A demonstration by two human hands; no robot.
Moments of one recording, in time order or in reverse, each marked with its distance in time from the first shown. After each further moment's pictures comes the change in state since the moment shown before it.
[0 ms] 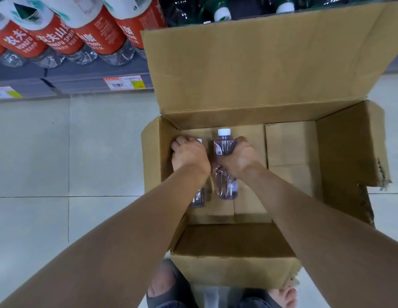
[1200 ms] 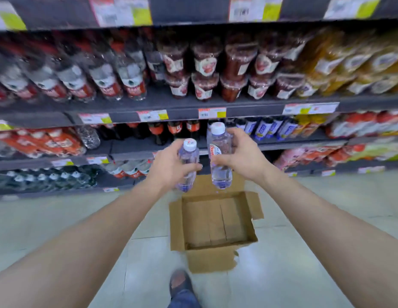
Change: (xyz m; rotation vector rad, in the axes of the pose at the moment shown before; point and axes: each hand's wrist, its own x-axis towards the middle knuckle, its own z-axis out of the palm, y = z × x) left_hand -0.442 -0.110 -0.510 -0.760 0.355 0.571; right_hand -0.559 -0.289 -0.355 0.167 0.207 -0.618
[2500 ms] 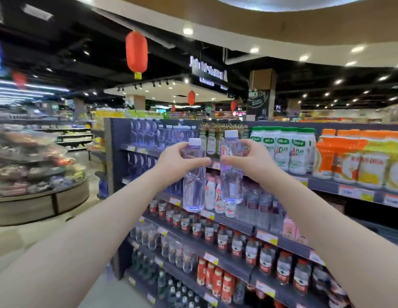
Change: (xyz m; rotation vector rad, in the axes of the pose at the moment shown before) left_hand -0.450 0.214 -0.591 -0.041 0.901 0.171; right_hand -0.342 -0.641 0.083 0.008 -0.148 -0.949
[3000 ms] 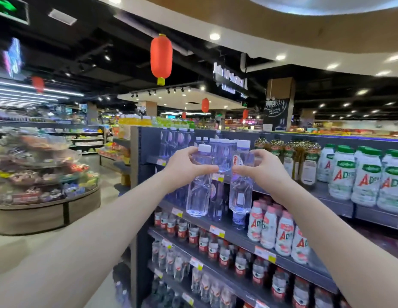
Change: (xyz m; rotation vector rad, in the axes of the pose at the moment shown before) left_hand 0.172 -0.176 -0.185 0.001 -0.007 -0.043; right_hand 0.189 -0.058 0.238 0.056 0.012 0.056
